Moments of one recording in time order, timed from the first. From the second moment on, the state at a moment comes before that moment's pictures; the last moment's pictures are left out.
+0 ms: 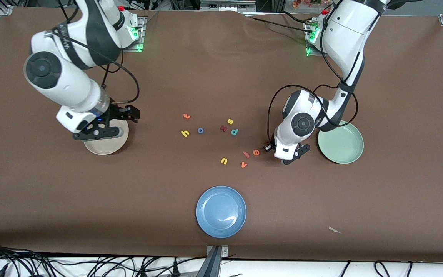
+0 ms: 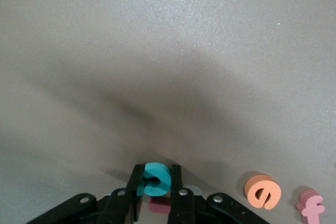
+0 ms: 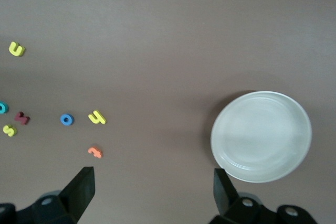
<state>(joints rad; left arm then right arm) -0.36 0.66 -0.10 -1.80 -0.11 2.38 -0.98 0.28 0.23 0.08 -1.73 0.03 1.91 0.24</state>
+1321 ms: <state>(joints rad) 0.02 0.59 -0.07 -1.68 -0.02 1.87 -0.24 0.32 0.54 0.27 -1.87 -0.11 2.39 0.79</state>
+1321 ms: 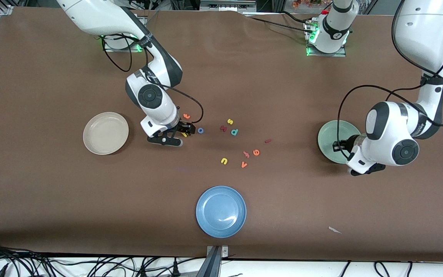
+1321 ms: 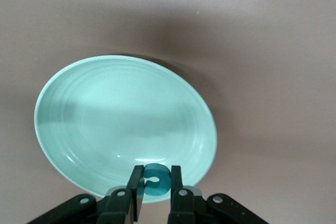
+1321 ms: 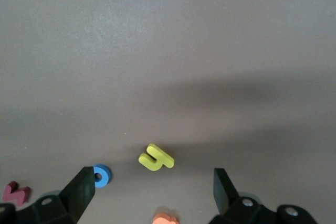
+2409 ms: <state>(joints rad) -0.05 0.56 -0.23 -1.66 0.02 1.91 -0.53 0.34 0.63 0.27 -1.87 -0.23 2.47 0.96</state>
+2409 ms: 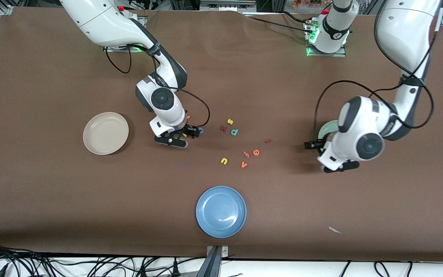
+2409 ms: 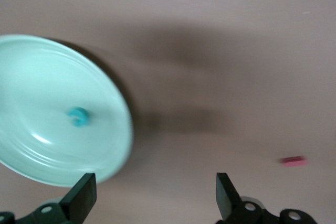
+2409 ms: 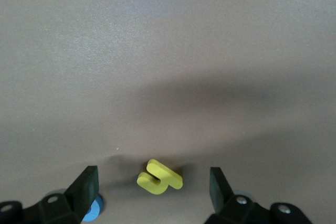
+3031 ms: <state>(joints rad) -0.15 0.63 -0.29 -1.74 0.01 2.24 -1.10 0.34 0.64 0.27 -1.91 -0.23 2.55 1.00</state>
